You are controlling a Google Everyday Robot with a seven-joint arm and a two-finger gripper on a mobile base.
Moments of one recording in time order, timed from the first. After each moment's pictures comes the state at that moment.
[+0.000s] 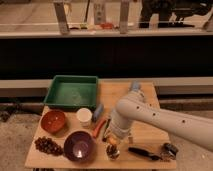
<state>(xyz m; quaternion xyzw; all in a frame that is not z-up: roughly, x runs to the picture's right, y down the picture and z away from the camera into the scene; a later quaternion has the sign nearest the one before) 0.042 0.237 0.695 -0.33 -0.27 -0.33 0.84</state>
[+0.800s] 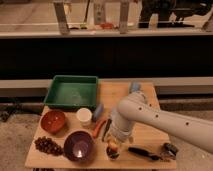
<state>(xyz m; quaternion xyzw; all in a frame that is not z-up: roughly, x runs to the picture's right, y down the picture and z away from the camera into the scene) 0.044 0.250 0.674 -0.33 -0.30 -0.35 0.82</state>
